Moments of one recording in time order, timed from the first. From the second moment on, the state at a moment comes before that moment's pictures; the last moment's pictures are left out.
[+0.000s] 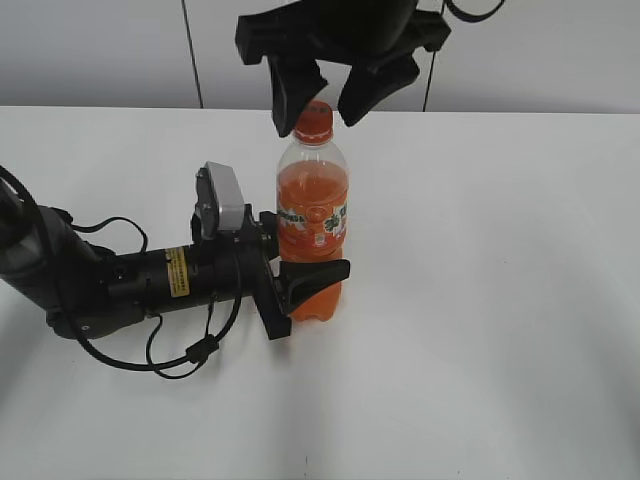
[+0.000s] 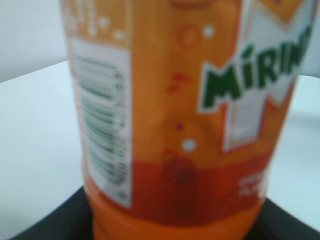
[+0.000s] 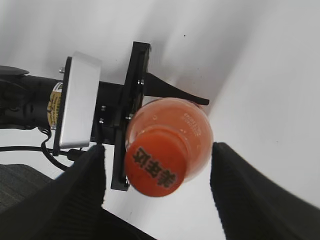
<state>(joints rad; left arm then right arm) -0.38 2.31 -0.91 0.96 -1.29 -0.26 0.69 1.92 -1.86 0.12 1.22 0.17</state>
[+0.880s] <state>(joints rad) -0.38 2.31 -0.91 0.96 -1.29 -0.26 0.69 1.93 -1.89 0.12 1.22 0.17</state>
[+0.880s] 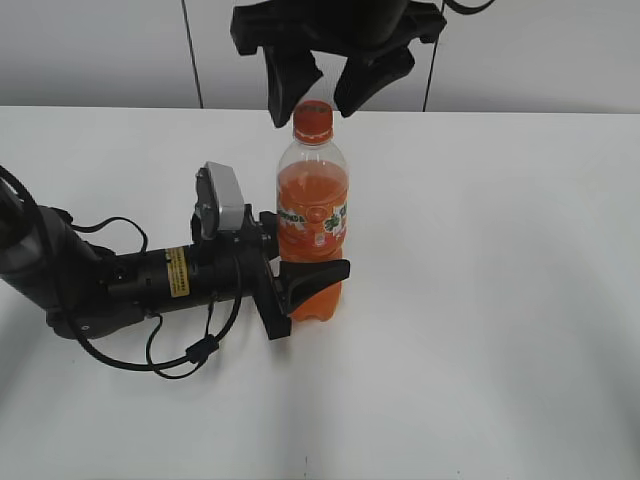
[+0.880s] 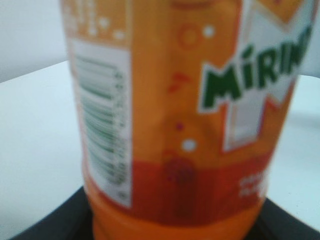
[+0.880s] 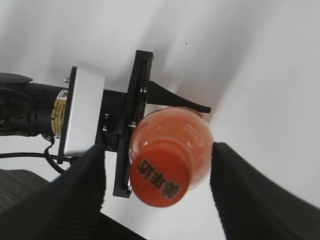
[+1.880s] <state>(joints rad) -0.38 2.31 -0.91 0.96 -1.29 -0.26 0.69 1.93 -1.89 0.11 1.22 0.15</state>
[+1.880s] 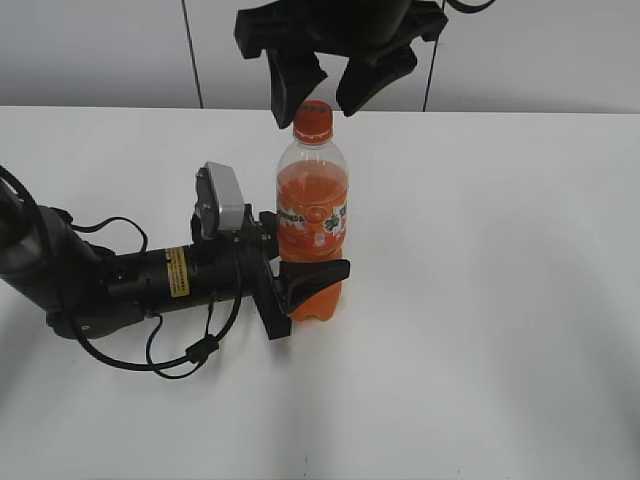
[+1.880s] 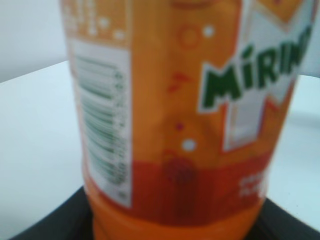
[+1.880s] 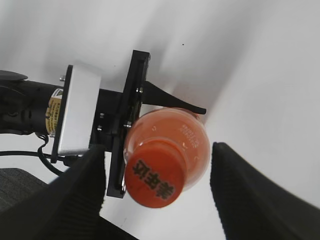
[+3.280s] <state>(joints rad) -0.38 2.31 -0.91 0.96 -1.29 -0.26 0.69 1.93 -1.87 0.13 1.22 -0.37</state>
